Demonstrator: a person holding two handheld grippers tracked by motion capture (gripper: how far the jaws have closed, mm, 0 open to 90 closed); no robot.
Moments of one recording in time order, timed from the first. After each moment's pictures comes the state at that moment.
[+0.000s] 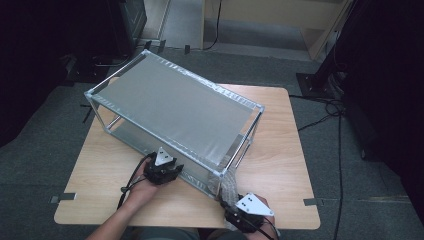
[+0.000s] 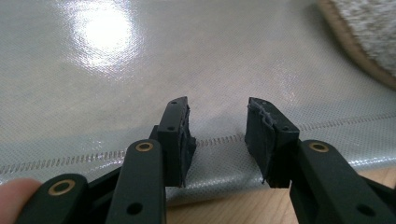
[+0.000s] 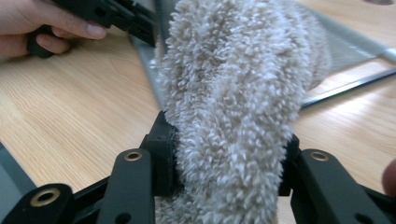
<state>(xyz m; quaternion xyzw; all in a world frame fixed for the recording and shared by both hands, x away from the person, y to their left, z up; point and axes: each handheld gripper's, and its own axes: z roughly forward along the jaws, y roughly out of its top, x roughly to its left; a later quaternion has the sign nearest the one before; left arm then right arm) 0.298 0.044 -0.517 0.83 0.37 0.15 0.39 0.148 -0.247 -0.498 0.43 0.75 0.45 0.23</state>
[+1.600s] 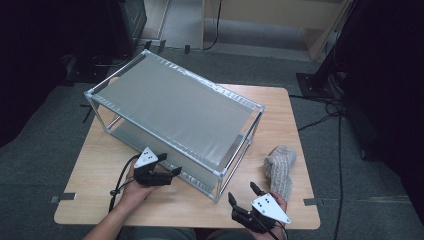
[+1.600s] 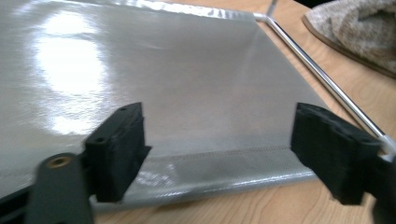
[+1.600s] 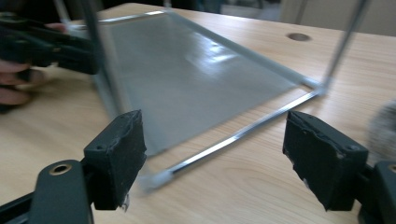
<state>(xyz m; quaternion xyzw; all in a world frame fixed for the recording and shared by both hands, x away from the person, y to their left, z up) 0.289 0.080 -0.509 0.77 0.37 0.11 0.51 0.139 -0.261 -0.477 0.47 0.68 0.48 0.30</state>
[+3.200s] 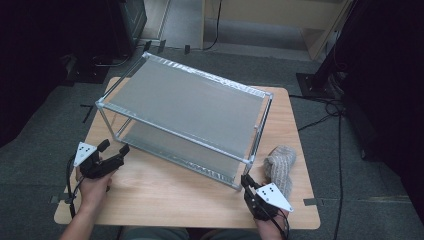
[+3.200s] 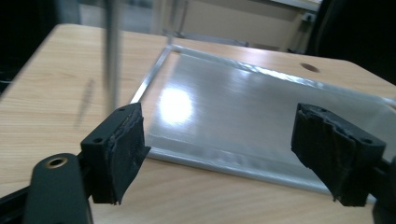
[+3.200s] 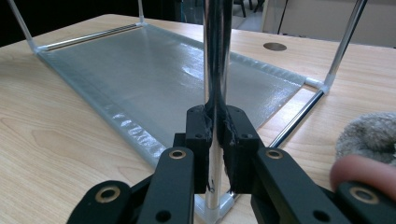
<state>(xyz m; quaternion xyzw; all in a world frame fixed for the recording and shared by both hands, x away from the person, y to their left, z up) 0.295 0.203 -0.488 0.62 0.52 0.27 0.52 0.167 -0.276 -0.479 0.49 0.66 0.47 0.32</state>
